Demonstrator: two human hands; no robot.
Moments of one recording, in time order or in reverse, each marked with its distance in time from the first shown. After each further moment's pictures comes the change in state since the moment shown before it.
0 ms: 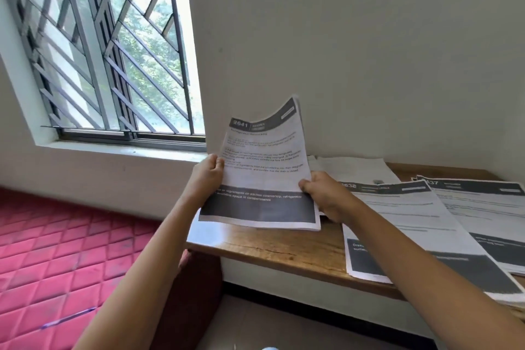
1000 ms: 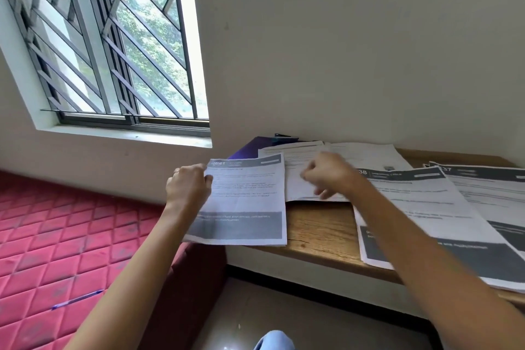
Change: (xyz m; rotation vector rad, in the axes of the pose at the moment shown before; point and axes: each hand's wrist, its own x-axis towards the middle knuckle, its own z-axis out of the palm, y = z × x) left_hand -0.021 -0.055 -0.017 0.691 0.137 0.069; right_hand -0.003 -0.026 0.010 -0.645 0.052 0.099
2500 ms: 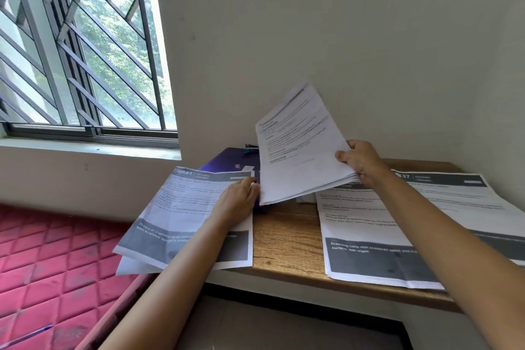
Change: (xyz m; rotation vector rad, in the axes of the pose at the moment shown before) left_hand 0.009 0.119 0.079 -0.441 -0.300 0.329; right_hand 0.056 0.102 -0.079 0.618 0.354 0.085
